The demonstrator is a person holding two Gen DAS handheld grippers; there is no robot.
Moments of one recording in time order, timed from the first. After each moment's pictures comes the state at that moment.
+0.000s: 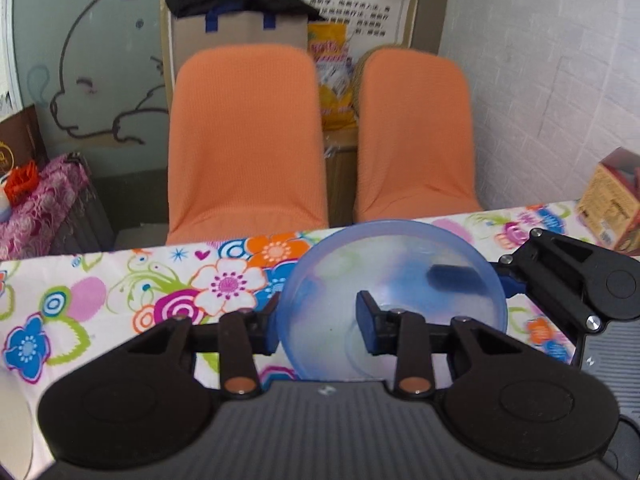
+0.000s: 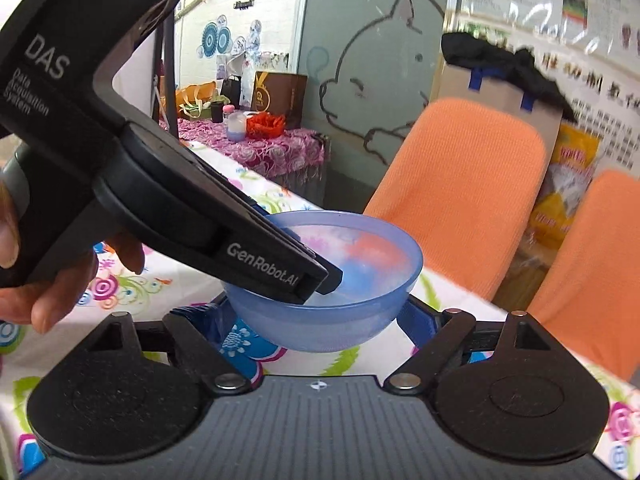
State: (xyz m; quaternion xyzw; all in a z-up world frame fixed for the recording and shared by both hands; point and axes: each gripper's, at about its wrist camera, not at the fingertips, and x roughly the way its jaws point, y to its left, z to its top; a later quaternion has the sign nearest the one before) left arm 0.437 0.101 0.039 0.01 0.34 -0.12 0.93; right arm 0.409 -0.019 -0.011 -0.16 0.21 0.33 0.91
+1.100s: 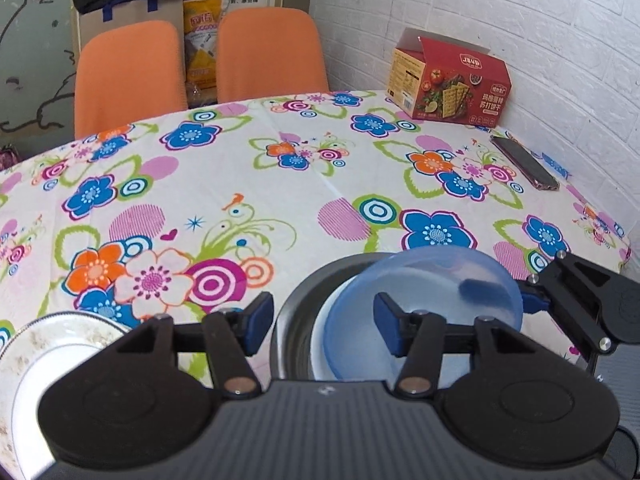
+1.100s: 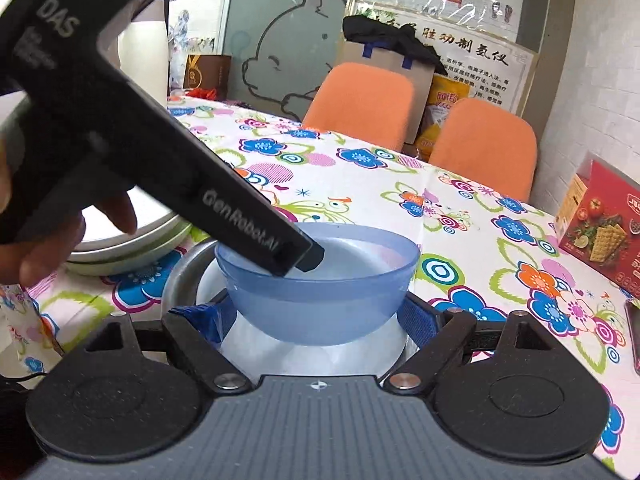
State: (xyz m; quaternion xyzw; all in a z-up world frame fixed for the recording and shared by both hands) left arm 0.191 -0.030 0.000 0.03 0.38 -0.23 0.90; right arm 0.106 -0.138 -0.045 -0.14 0.25 0.18 0.94
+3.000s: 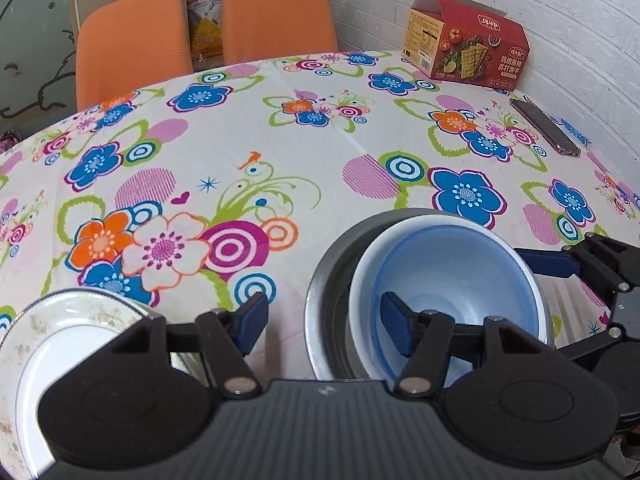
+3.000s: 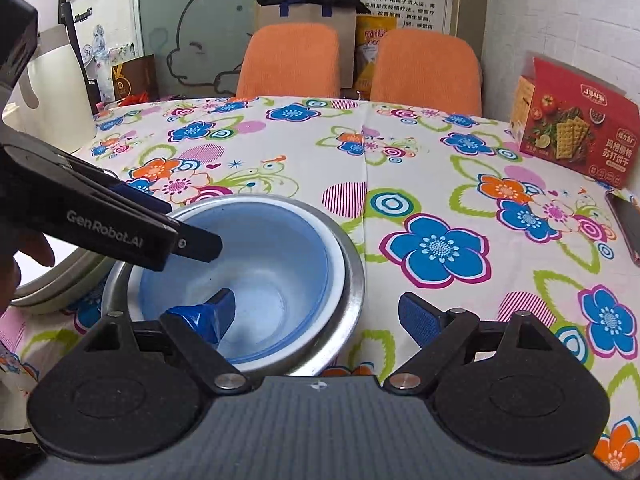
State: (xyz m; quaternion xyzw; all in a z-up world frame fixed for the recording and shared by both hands) left arm 0.204 -0.026 -0.025 0.05 0.43 -0.23 0.87; right arm 0.118 -0.166 -0.056 -0.04 0.32 0.09 0.94
